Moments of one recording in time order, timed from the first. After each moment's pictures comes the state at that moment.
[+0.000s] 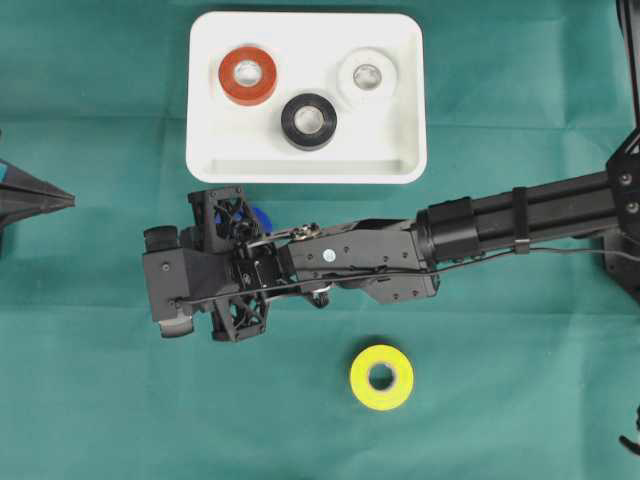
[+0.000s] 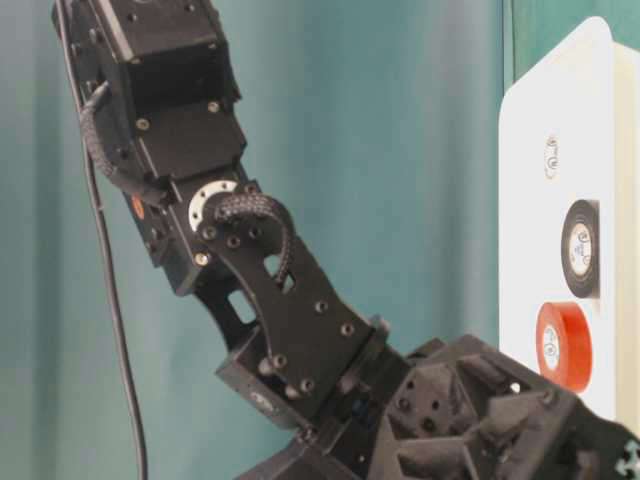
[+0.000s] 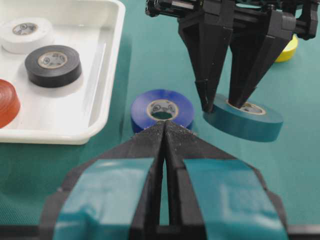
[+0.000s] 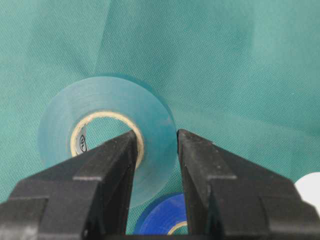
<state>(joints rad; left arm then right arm) 0.00 -1.34 1.51 -0.02 -0.03 -0.02 0.13 0.48 -0.10 -0.39 0.44 0.34</state>
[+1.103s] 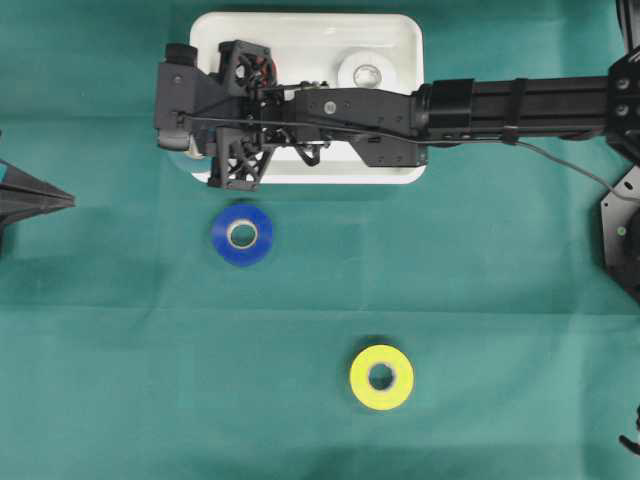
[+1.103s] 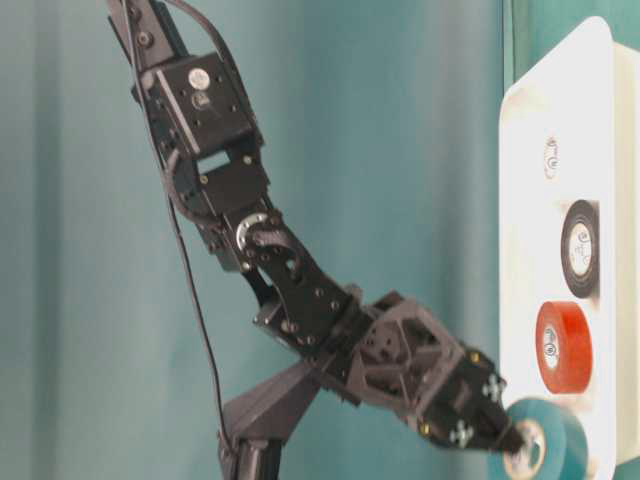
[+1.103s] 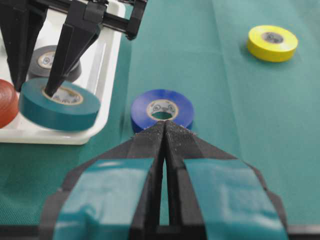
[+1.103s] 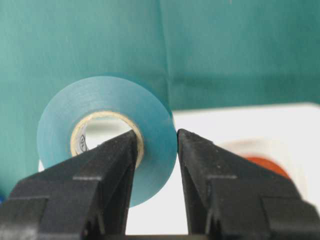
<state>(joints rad) 0.00 -1.34 1.51 -0.02 -0.03 -0.02 -0.15 0.46 -0.07 -0.40 0.45 0.34</state>
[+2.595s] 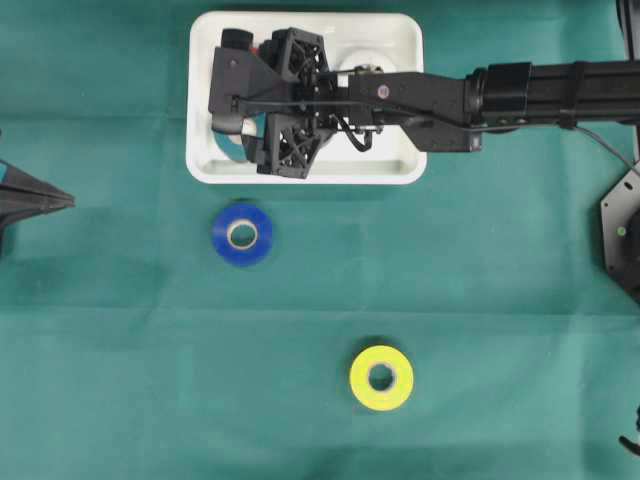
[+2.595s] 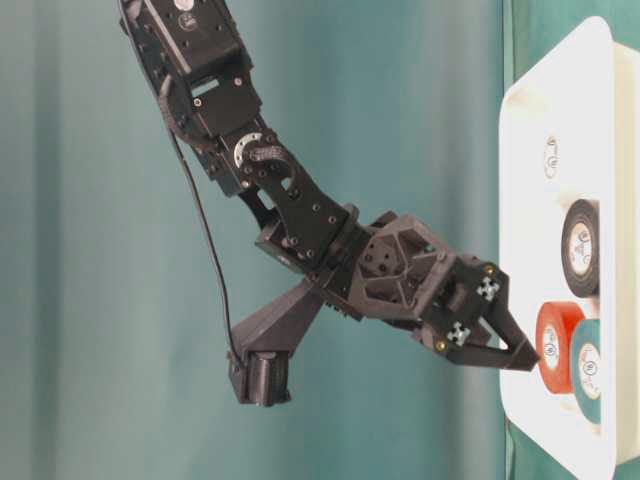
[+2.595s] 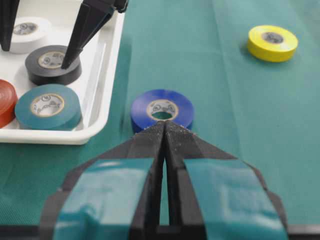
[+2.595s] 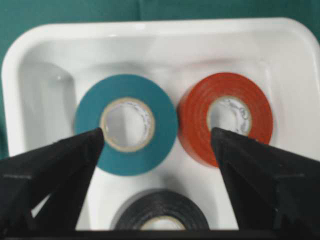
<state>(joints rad) 0.00 -1.34 1.51 -0.02 -0.03 -0.02 -0.19 0.33 0.13 -0.40 0.40 0.33</state>
